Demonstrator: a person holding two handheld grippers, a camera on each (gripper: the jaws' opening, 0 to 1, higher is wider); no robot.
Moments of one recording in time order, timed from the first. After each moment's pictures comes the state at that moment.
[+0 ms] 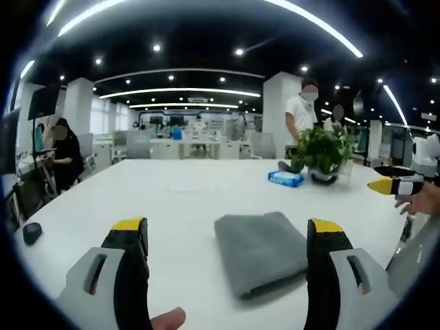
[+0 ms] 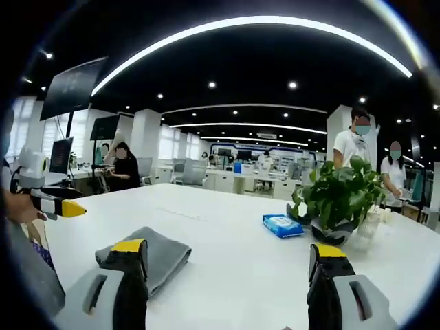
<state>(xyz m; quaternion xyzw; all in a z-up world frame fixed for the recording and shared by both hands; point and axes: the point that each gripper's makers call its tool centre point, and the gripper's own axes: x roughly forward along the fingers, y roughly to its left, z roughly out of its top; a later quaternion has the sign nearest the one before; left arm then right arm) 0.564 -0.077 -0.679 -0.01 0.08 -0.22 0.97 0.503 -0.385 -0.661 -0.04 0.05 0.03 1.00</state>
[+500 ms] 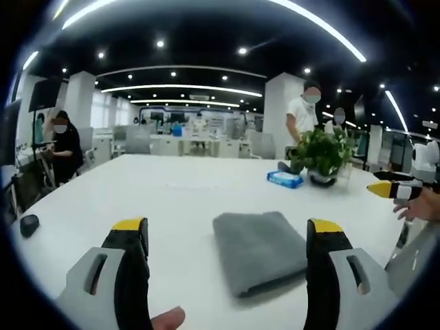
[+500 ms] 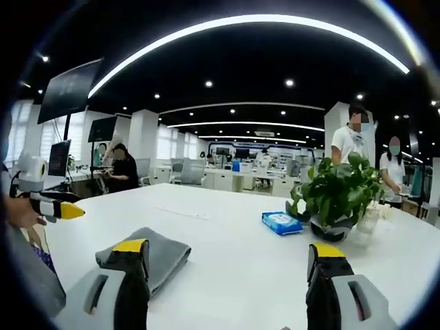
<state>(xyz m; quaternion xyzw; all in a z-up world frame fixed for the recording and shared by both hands) 0.566 -0.072 -0.681 -0.03 0.08 -0.22 0.97 0.503 -0.387 -0.664 -0.03 0.06 0.02 1.00</state>
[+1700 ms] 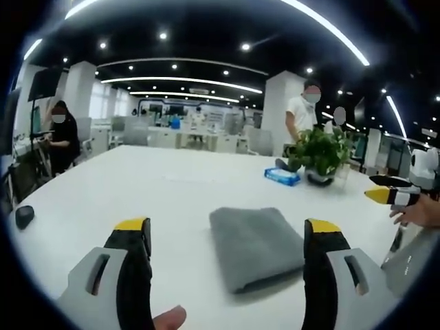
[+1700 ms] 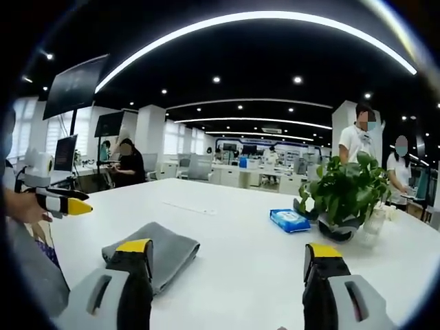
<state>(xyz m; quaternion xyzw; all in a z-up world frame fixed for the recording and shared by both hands) 0.565 -0.075 -0.690 -0.05 0.11 -0.23 0.97 0.503 -0.372 -0.669 -0.04 0.07 0.04 1.00</state>
